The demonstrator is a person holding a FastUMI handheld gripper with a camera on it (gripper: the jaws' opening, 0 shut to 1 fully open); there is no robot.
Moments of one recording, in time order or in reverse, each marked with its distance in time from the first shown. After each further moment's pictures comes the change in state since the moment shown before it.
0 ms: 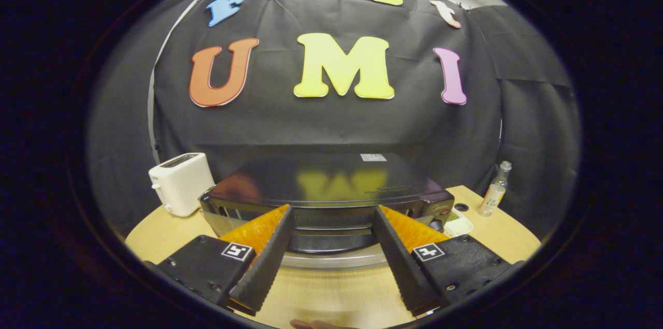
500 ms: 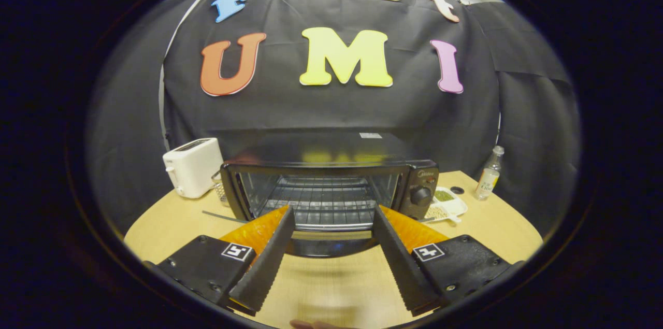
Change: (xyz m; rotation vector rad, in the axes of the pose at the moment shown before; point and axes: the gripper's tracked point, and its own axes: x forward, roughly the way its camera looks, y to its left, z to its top) arm -0.052 -0.004 -0.045 0.002 0.088 0.022
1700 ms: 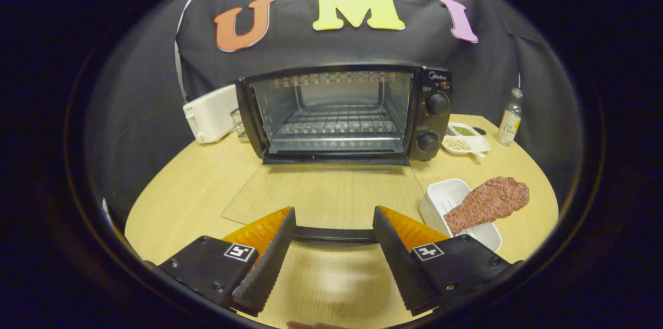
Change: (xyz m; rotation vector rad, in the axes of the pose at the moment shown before) arm -0.035 -0.004 -0.090 0.024 0.212 0.169
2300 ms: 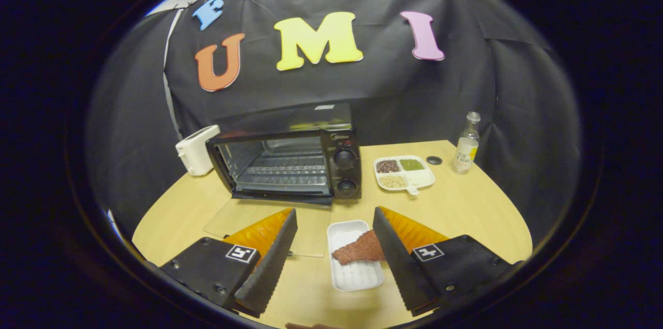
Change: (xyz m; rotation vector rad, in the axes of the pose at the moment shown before) arm -0.062 -0.157 0.059 0.068 -0.055 -0.040
